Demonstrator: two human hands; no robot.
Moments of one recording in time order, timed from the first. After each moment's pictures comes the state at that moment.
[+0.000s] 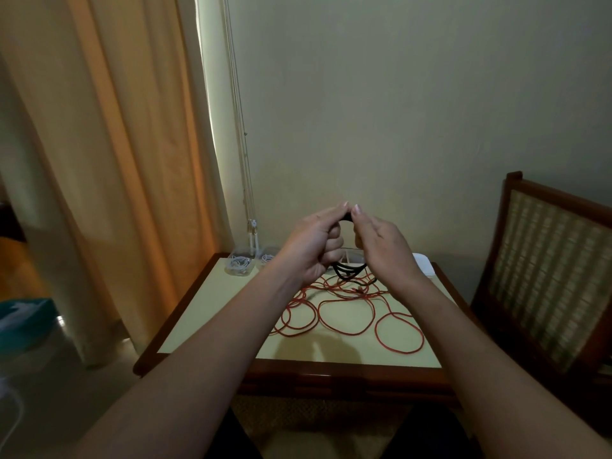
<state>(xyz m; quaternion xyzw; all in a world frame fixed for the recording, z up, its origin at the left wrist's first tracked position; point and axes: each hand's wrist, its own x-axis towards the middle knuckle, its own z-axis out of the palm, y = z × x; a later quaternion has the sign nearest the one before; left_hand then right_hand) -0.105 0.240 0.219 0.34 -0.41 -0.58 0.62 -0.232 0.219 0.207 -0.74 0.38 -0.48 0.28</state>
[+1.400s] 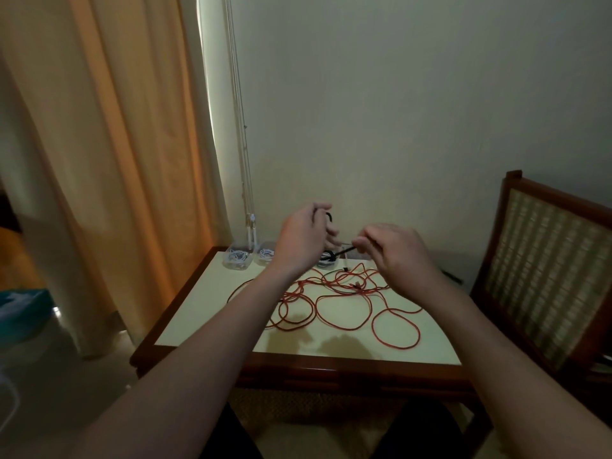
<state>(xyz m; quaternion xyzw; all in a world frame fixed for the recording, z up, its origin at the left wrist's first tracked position) -0.093 0.243 0.207 0.57 -0.55 -0.22 0.56 -0.266 0.200 0.190 -0.87 0.32 -0.37 -0.03</state>
